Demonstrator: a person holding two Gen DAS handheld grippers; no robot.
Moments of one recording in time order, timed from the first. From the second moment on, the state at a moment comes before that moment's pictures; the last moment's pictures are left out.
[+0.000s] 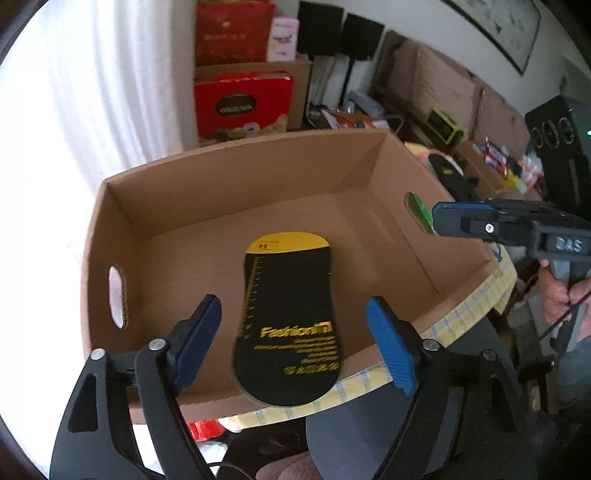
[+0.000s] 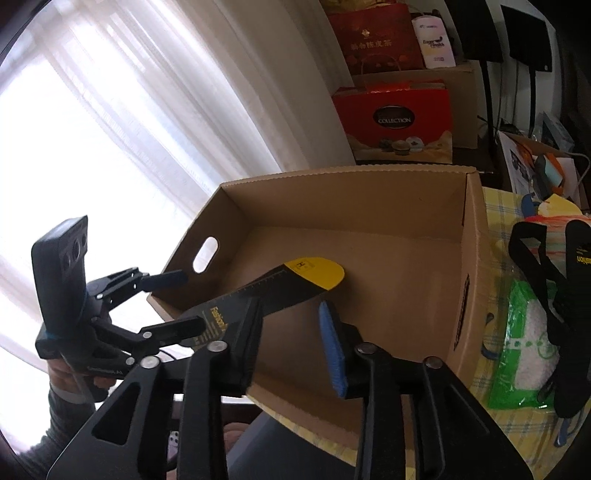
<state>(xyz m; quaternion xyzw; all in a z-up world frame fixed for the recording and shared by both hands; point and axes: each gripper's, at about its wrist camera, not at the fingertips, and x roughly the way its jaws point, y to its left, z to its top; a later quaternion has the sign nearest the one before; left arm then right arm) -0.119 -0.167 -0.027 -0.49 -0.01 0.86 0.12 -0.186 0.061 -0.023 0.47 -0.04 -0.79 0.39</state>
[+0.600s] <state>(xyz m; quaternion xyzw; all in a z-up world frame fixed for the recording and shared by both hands) -0.170 -0.149 -0.073 -0.60 0.16 0.78 0.07 -0.182 0.092 -0.024 0.46 -0.06 -0.80 0.38</state>
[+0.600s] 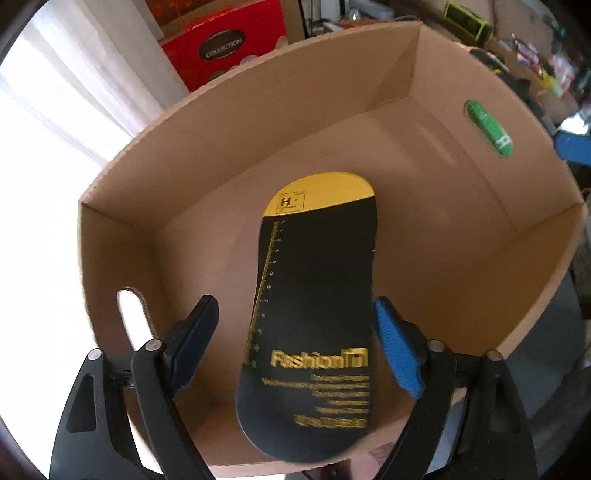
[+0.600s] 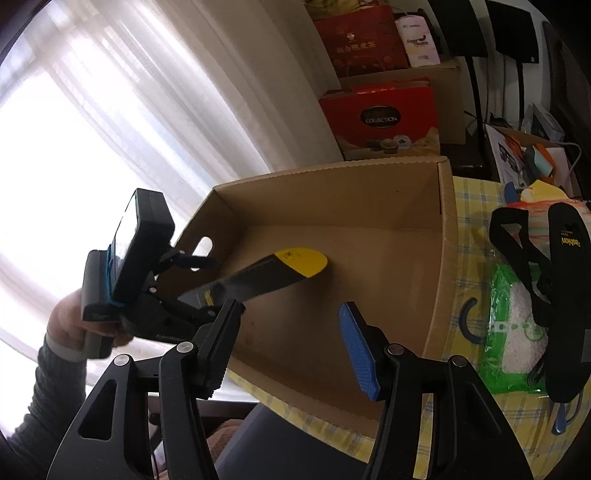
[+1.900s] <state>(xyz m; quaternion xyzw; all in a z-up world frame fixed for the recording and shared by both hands) -0.114 -0.100 0.008 -0.43 -0.07 0.89 0.13 -0.166 0.211 0.011 0.41 -0.04 -0.87 0.26</state>
